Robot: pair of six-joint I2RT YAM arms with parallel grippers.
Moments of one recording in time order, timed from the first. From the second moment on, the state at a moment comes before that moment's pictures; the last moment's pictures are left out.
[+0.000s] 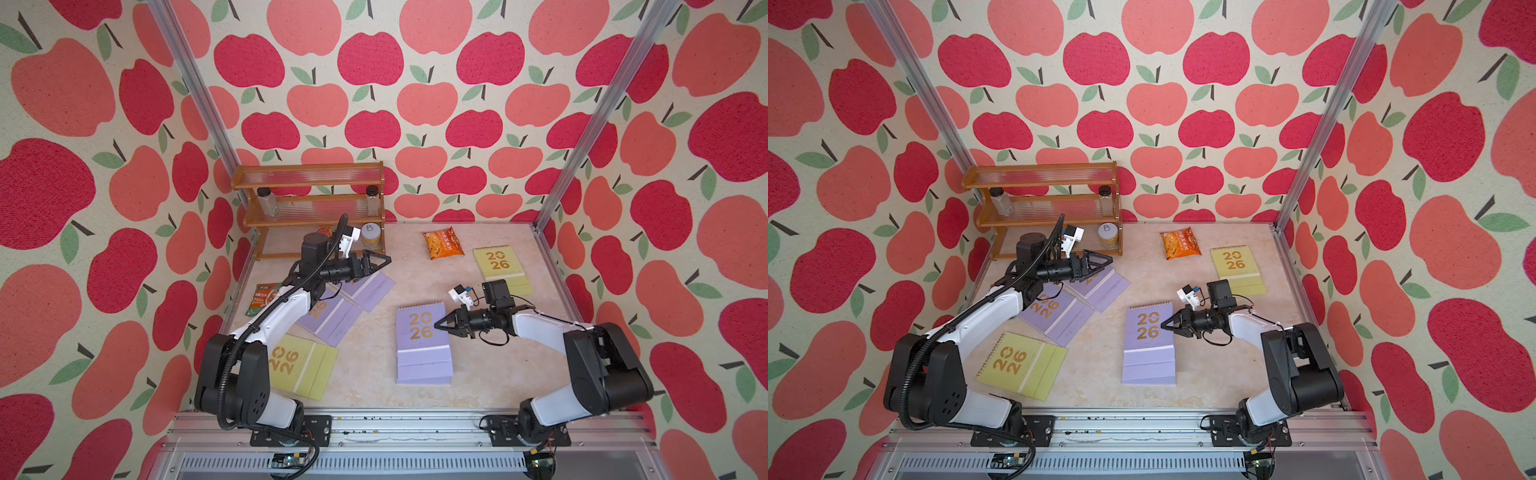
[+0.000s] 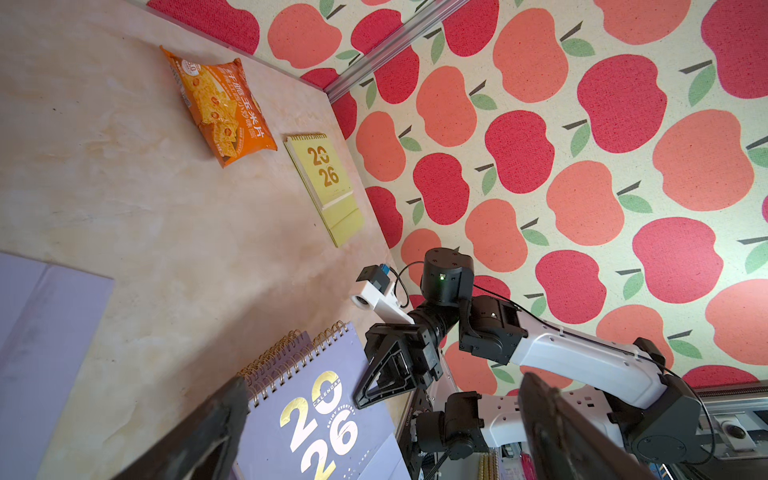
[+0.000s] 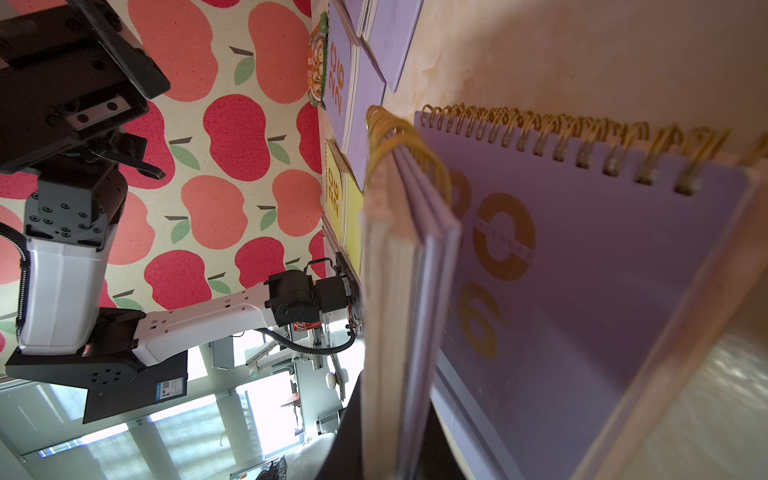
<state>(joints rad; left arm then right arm) -0.26 1.46 1.00 0.10 0.95 -0.72 0.34 1.52 0.63 -0.11 -1.09 0.57</state>
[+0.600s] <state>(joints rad) -0.29 1.48 1.00 0.10 0.95 -0.72 0.35 1.57 0.61 -0.01 -1.05 0.59</state>
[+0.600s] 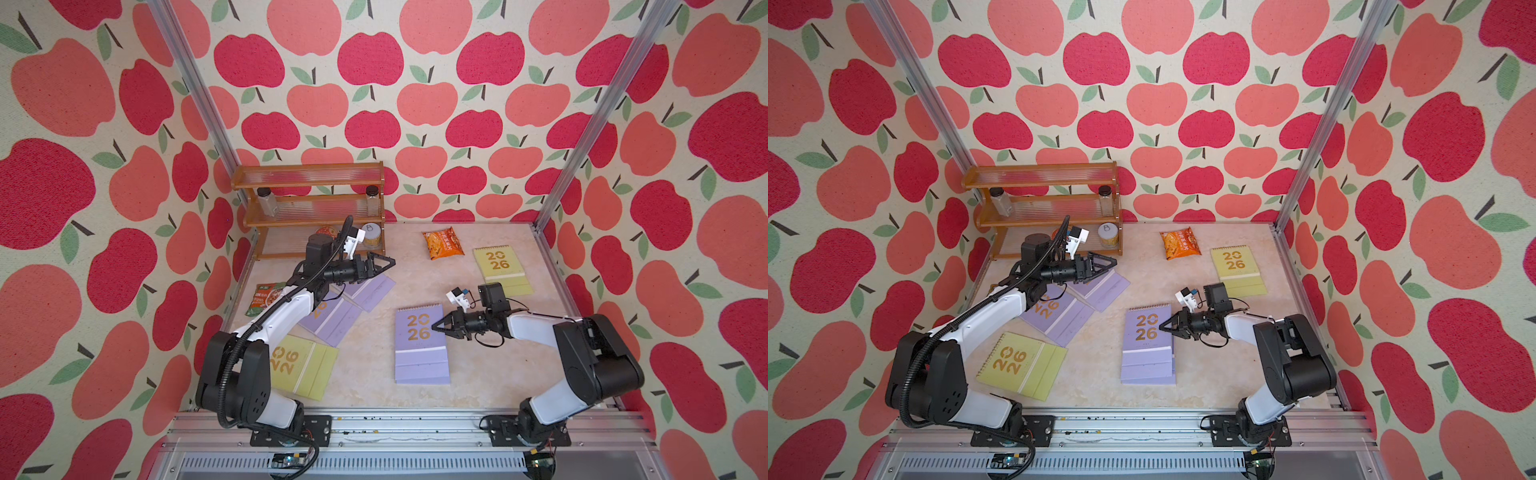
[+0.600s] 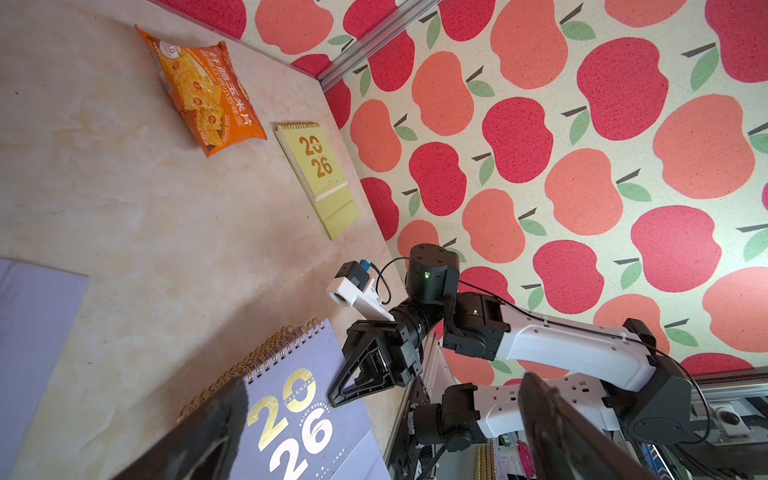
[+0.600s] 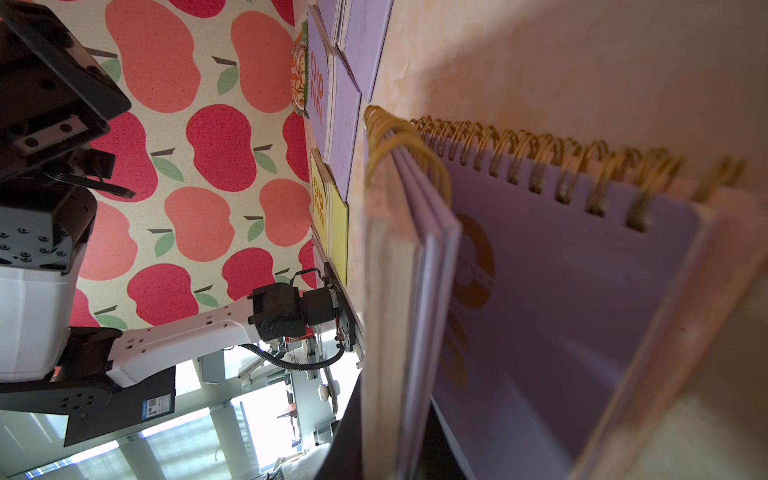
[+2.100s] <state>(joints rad) -0.71 2.37 1.95 -0.14 0.53 -0.74 -0.13 1.80 1.51 -0.76 -0.34 0.13</state>
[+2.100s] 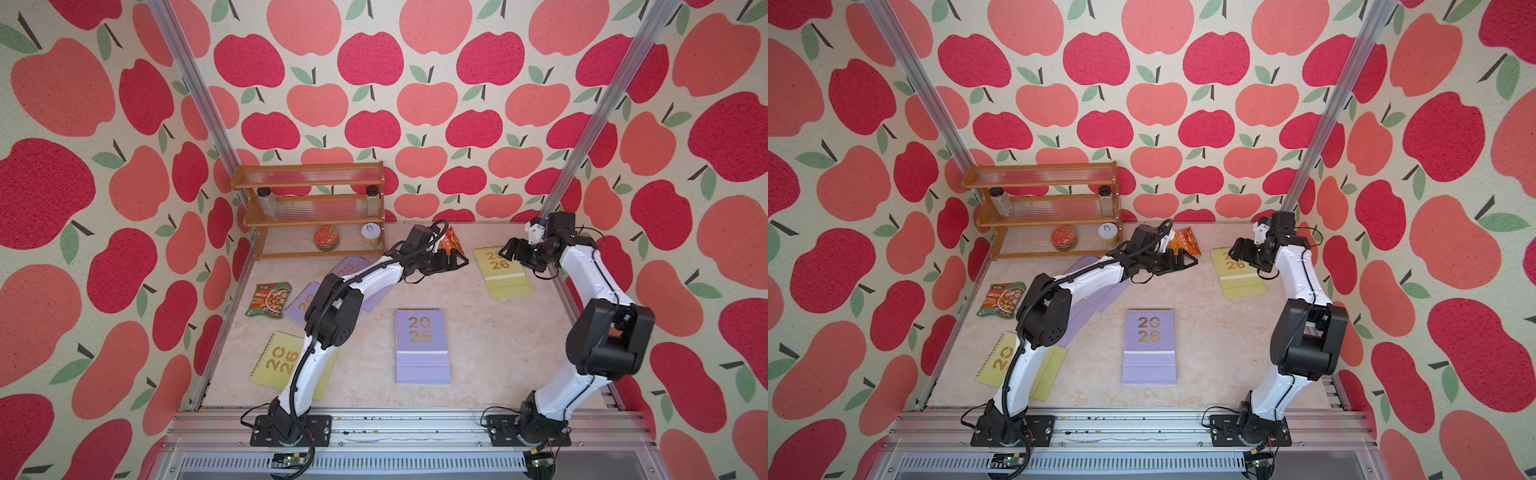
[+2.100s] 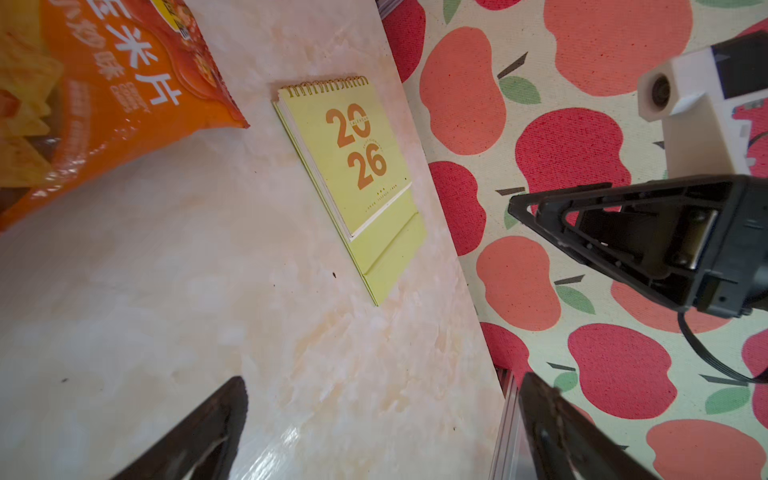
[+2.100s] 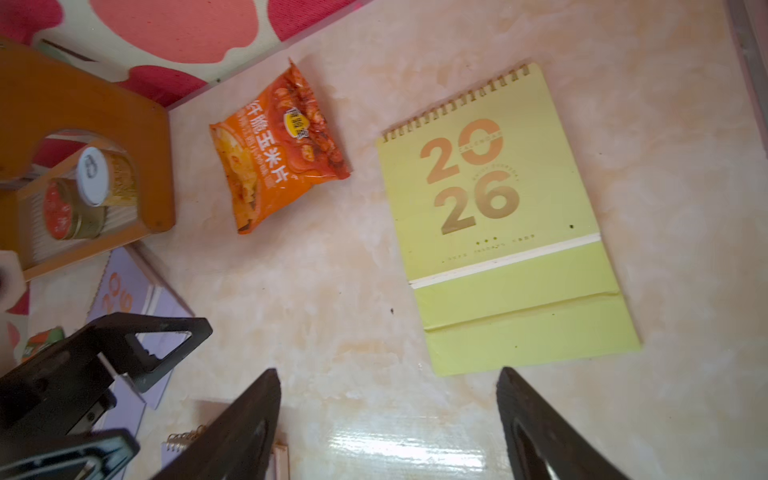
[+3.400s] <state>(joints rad) -0.74 2.73 2.33 0.02 0.56 -1.03 -0.16 2.27 1.76 -0.56 -0.26 0.08</state>
